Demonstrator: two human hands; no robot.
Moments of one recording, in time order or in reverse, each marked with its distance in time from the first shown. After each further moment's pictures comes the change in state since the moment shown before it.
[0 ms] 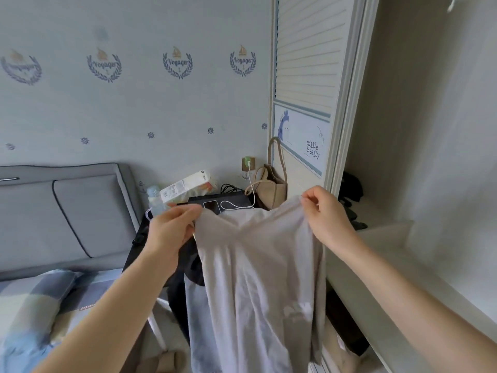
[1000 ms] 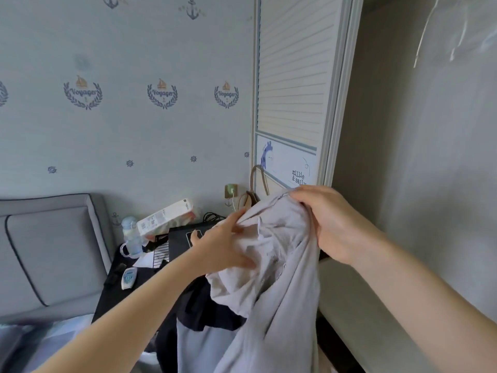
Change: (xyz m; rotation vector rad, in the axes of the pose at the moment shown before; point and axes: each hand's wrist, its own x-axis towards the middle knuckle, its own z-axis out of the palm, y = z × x) left_hand 0.042 0.031 0.036 1.166 -0.609 0.439; right_hand 0.008 -0.134 -0.017 0.697 -0.132 0.379
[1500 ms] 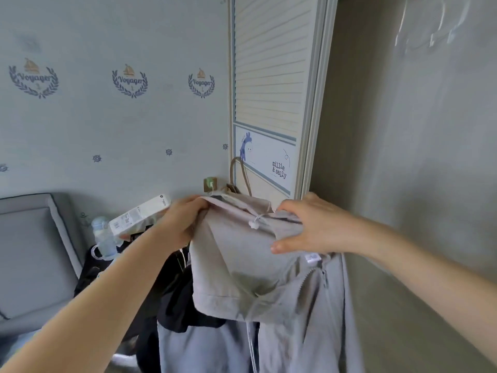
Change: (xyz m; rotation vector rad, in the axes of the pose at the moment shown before) left_hand 0.051 -0.018 -0.017 -1.133 0.112 -0.204; right_hand 0.013 0.015 -0.043 -1.394 -0.201 -0.083
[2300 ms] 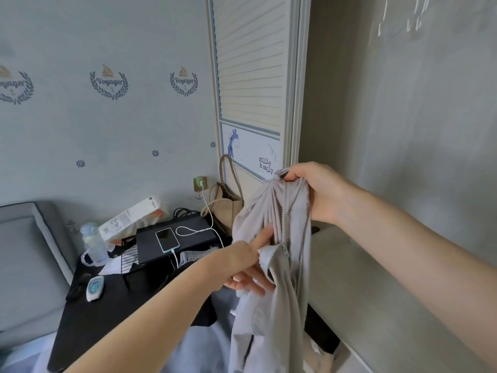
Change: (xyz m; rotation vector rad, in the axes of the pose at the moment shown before) left_hand -0.051 -0.035 0.108 0.633 -0.435 -0.420; right_hand 0.025 0.025 -0.020 1.577 0.206 0.317
